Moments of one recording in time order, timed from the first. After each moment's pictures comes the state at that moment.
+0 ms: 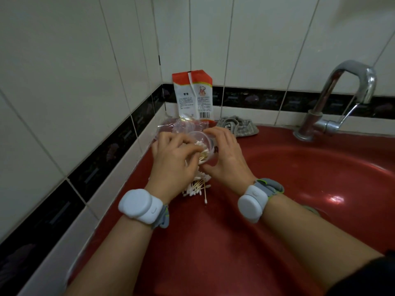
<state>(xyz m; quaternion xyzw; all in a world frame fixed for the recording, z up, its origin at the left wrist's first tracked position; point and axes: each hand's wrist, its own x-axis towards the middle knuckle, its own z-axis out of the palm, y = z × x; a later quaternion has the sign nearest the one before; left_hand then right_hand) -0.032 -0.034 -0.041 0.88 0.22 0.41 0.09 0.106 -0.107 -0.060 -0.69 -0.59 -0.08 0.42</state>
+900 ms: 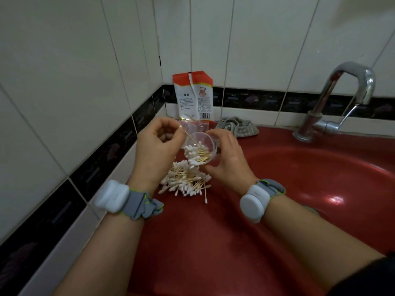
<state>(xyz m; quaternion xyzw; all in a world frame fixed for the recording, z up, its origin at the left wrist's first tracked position) -0.045 -0.042 0.004 0.69 0.26 0.50 0.45 0.107 -0.112 -0.059 -0.69 -0.59 -0.06 0.42</state>
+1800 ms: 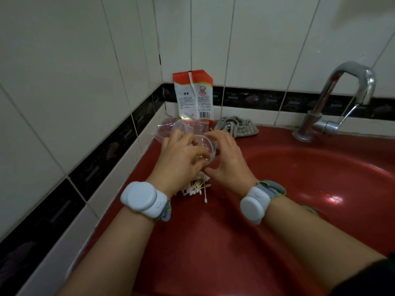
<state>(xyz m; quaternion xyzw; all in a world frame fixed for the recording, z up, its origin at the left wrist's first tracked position) -0.026 -0.032 -0.032 0.93 0.19 0.32 0.06 0.106 -0.113 -0.062 -0.67 -0.60 -0.05 0.43</state>
